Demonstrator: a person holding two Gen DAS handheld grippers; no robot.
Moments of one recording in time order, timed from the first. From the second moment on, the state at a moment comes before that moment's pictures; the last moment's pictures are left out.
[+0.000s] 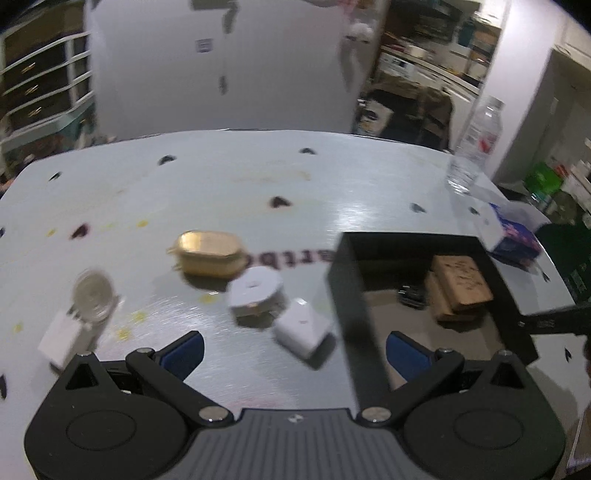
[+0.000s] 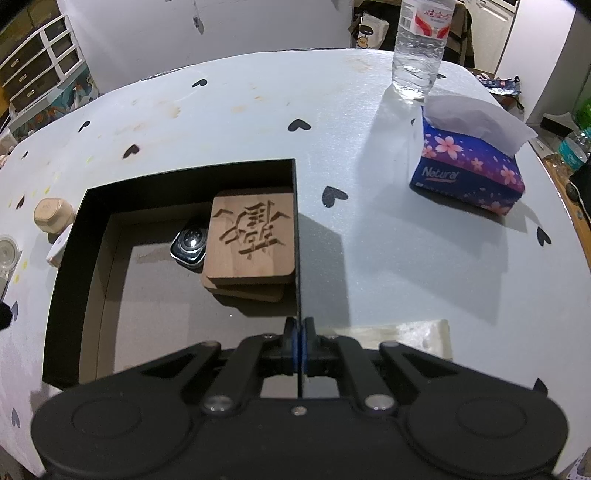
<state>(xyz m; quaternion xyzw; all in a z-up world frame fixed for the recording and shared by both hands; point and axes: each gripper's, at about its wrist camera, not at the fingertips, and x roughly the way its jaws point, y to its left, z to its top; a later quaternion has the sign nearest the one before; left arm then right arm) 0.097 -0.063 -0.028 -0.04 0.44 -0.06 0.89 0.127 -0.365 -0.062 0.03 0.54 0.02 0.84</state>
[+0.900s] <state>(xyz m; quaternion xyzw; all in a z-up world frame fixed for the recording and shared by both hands) 0.144 0.114 -0.087 0.00 0.47 -0.02 0.88 0.127 -0.363 -0.063 0.03 0.54 0.00 0.84</state>
